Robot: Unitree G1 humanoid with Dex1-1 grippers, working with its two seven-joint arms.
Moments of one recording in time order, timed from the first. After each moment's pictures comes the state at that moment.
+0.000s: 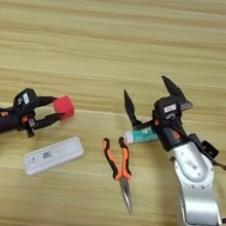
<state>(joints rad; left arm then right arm) -0.16 0.41 -0.20 -0.06 -0.15 0.18 -0.77 0.05 -0.34 -0.03 -0.23 0.15 -0.11 0.47</state>
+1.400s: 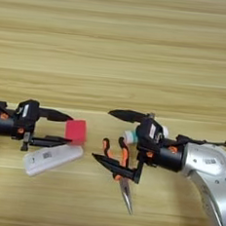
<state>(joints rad) -0.22 0.50 -0.28 -0.11 -0.26 0.07 -1.18 0.02 -0.63 0.11 -0.39 0.40 0.13 1.04</state>
